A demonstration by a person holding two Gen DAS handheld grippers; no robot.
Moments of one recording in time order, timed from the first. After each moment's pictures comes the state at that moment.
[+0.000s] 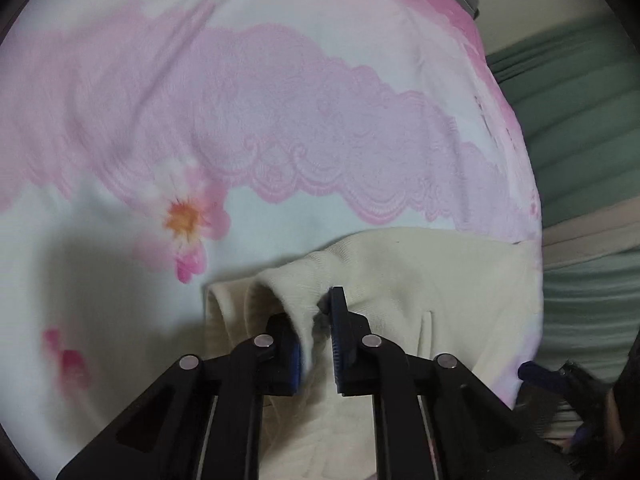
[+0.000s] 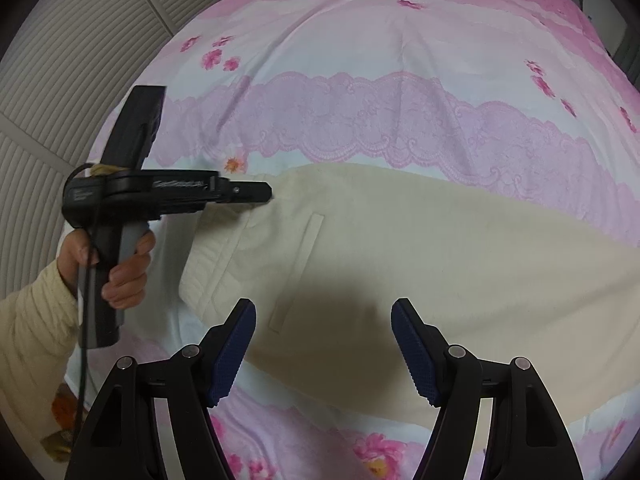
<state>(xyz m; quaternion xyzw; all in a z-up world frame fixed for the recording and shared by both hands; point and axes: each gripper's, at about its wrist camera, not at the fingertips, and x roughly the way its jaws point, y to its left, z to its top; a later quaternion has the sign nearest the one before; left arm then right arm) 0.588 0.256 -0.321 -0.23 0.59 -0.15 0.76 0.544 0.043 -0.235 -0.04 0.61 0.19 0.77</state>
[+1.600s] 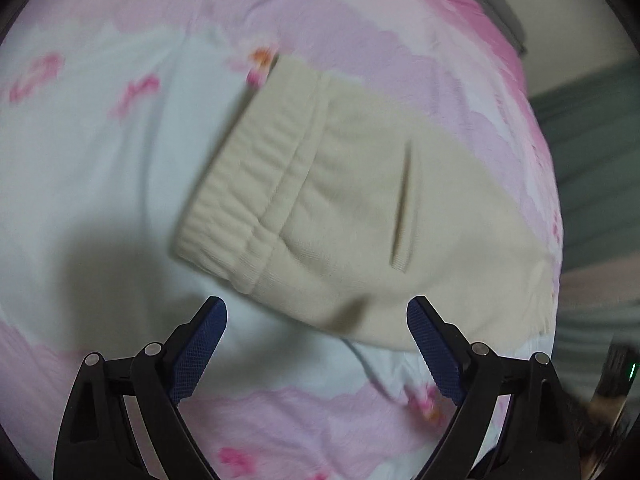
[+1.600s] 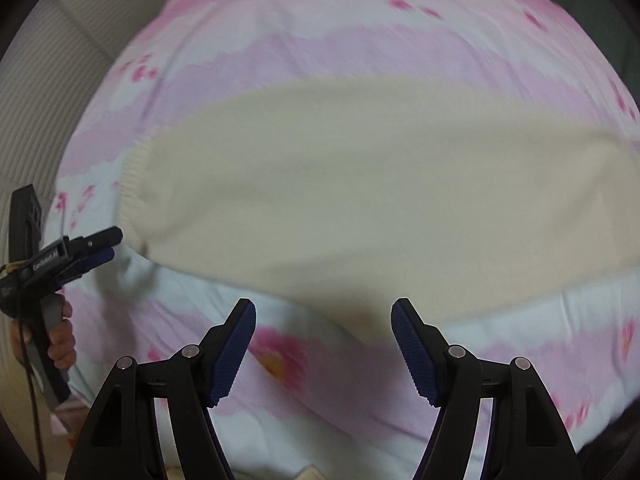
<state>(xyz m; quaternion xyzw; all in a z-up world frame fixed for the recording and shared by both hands) 0.460 0.216 -0.326 -0.30 0.59 -0.01 0.75 0.462 -0.107 -0.241 0.03 0.64 0.09 0.77</state>
